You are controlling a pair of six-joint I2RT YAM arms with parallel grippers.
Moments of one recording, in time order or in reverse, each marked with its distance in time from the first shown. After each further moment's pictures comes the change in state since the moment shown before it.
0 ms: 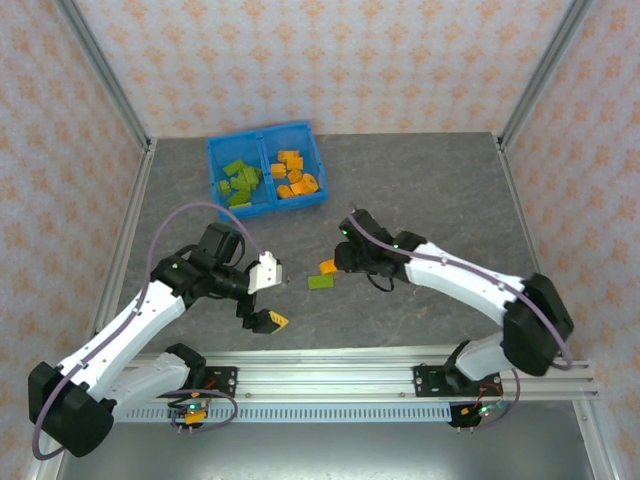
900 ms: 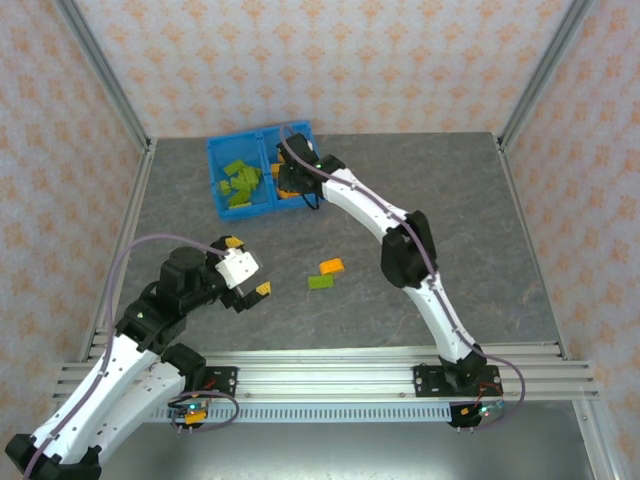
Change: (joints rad) left arm 0.000 -0.375 -0.168 0.251 -0.611 -0.202; right arm -0.100 1.115 1.415 -0.204 0.038 -0.119
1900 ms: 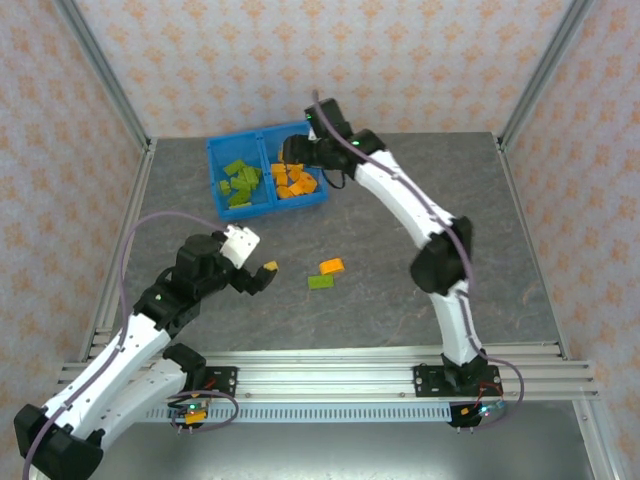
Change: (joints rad) left arm -0.001 0.174 0.026 0.150 -0.129 -0.359; right arm -0.058 -0.447 -0.243 -0.033 -0.167 -0.053
